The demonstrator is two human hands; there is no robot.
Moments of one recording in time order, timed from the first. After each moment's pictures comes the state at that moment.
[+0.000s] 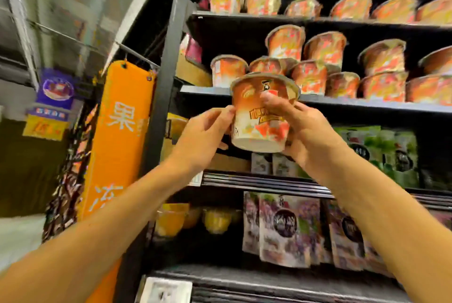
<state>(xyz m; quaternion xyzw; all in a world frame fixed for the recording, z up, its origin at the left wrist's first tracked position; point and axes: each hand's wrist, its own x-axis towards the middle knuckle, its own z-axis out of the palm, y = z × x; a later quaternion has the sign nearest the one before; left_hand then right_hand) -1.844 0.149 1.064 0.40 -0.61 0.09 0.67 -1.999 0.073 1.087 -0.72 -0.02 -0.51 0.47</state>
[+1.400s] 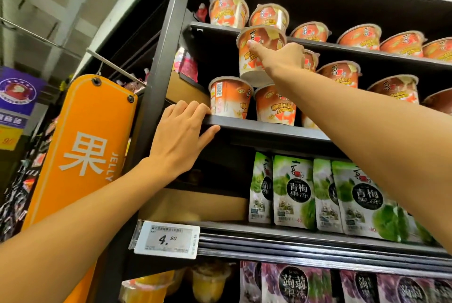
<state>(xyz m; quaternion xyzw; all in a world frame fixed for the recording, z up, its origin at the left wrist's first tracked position) -1.716 0.080 1.164 0.54 -0.47 0.60 0.36 -1.888 0.008 1.324 -0.64 0.19 -0.73 0.13</state>
